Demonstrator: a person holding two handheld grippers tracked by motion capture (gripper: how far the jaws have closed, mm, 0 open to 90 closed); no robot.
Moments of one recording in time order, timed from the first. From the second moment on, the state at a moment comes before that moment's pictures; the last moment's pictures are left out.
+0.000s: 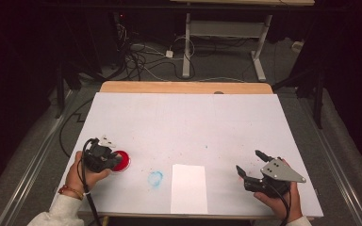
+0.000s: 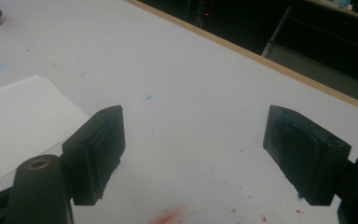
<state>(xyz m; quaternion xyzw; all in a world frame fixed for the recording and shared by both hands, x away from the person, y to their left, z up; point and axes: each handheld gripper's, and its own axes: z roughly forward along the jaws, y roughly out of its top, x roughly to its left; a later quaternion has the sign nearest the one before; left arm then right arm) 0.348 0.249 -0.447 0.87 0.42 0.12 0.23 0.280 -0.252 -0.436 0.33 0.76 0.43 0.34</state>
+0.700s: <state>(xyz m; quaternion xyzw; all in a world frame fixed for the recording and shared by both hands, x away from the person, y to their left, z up) 0.347 0.250 -0.453 0.87 0.42 0.12 0.24 0.280 -0.252 -0.434 0.32 0.76 0.44 0.34</state>
